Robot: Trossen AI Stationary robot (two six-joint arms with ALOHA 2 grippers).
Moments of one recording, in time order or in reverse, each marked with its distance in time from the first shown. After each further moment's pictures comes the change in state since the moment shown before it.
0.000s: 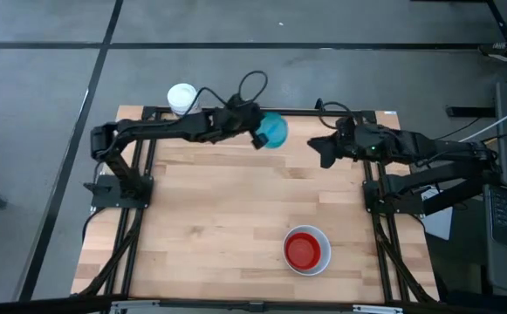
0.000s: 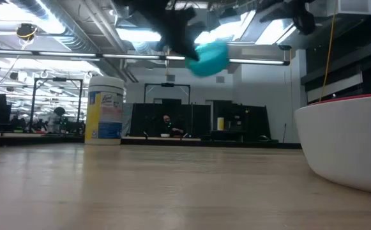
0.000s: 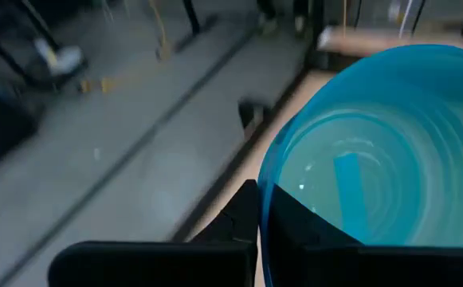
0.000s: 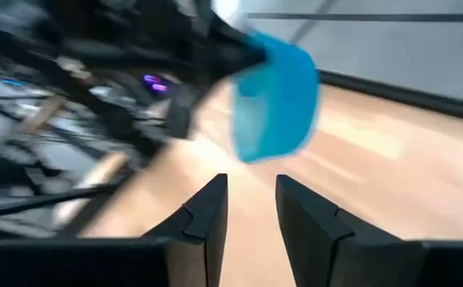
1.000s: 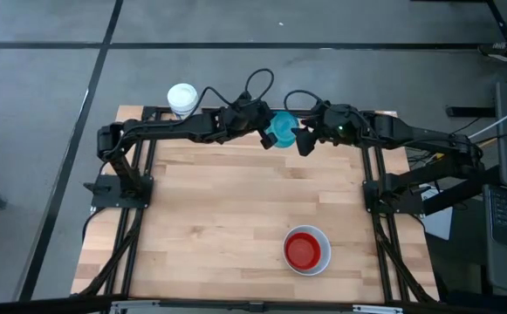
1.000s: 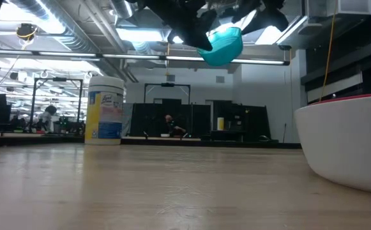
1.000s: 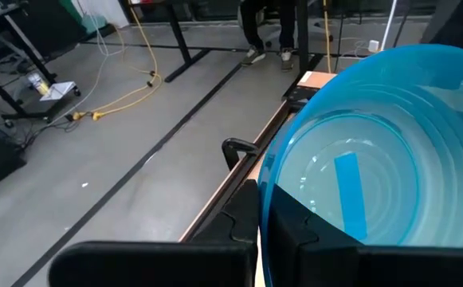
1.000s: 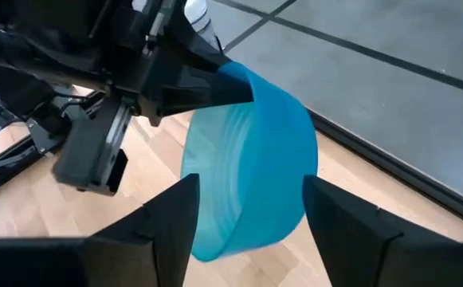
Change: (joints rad) left arm -0.037 0.058 0.099 0.072 0.004 0.028; right arm -0.149 0.289 0.275 -0.146 -0.006 -0.277
